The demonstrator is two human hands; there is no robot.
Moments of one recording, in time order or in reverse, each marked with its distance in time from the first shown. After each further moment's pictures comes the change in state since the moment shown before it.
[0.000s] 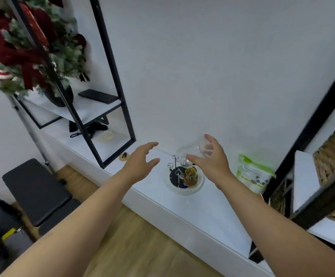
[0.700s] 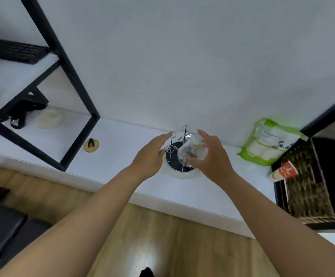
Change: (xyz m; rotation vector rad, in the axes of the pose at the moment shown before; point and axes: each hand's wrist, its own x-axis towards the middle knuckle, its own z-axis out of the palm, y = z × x) left_hand 0.200 -0.195 0.106 -0.026 -0.415 0.211; right_hand 0.131 0.169 0.153 -0.508 0.118 0.122
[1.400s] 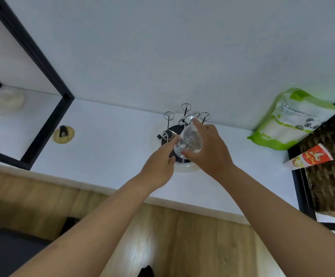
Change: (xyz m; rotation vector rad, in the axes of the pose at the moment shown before) left_hand 0.035 -0.070 0.108 -0.205 -0.149 -0.082; right_hand 0.044 0.074 0.087 -0.164 0.017 -0.046
